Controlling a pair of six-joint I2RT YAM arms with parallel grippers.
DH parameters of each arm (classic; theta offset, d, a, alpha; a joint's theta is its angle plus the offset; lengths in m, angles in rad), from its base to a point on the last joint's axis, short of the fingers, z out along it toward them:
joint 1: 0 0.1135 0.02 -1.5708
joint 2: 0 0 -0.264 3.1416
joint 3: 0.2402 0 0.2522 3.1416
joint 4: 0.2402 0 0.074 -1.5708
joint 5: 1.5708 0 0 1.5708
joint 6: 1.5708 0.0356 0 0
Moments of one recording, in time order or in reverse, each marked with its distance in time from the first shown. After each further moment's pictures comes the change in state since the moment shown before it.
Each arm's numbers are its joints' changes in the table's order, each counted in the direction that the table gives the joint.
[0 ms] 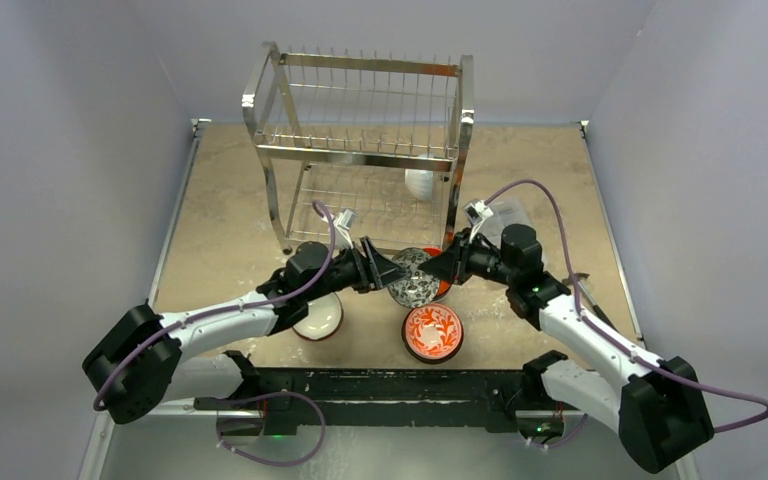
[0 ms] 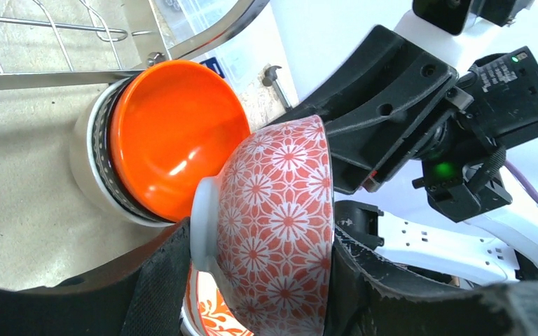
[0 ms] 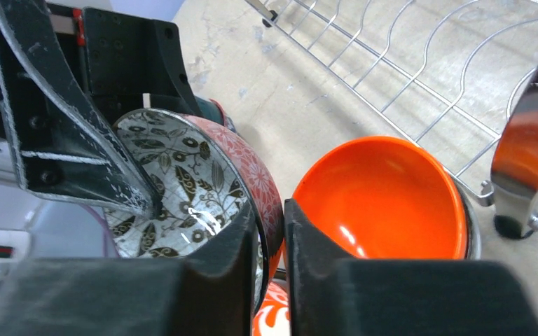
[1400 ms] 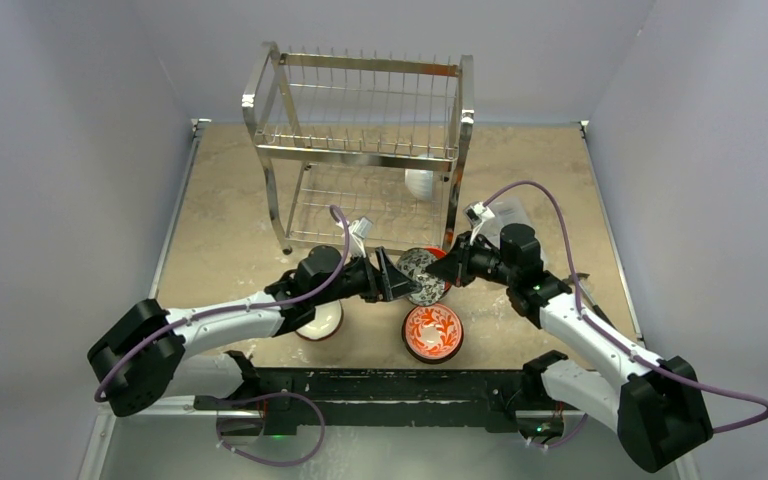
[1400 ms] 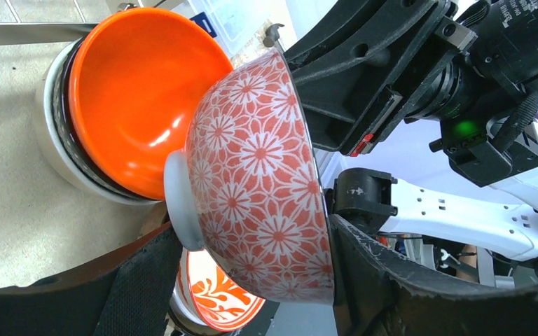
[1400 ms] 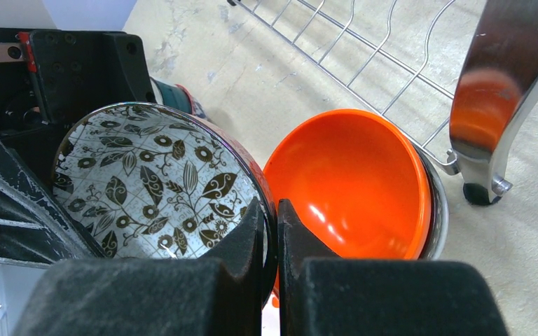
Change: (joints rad) left arm -0.073 0.034 0.027 0.056 0.010 0.056; right arm -0.004 0.004 0.011 0.098 0.033 -0.045
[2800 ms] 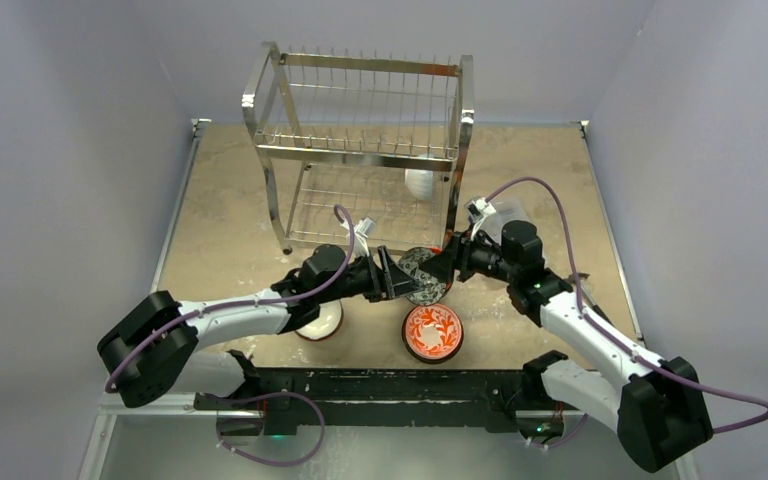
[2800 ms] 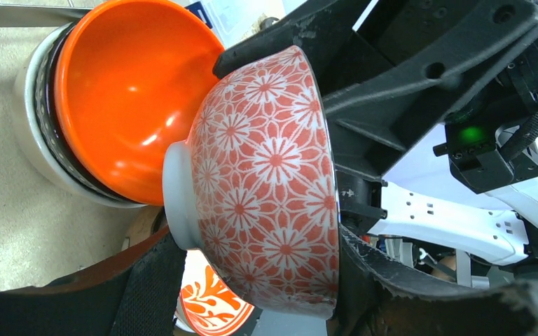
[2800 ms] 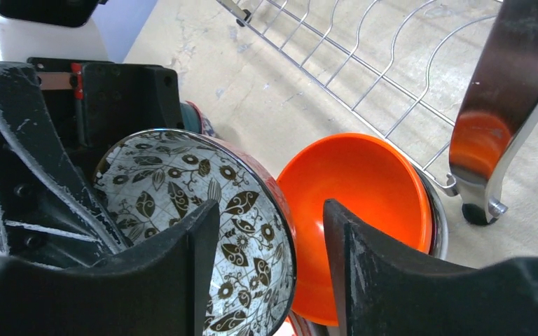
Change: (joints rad) left arm 0.004 0.063 0.007 -0.061 0.033 -0.065; right arm -0.002 0.001 0.017 -0.023 0.001 0.011
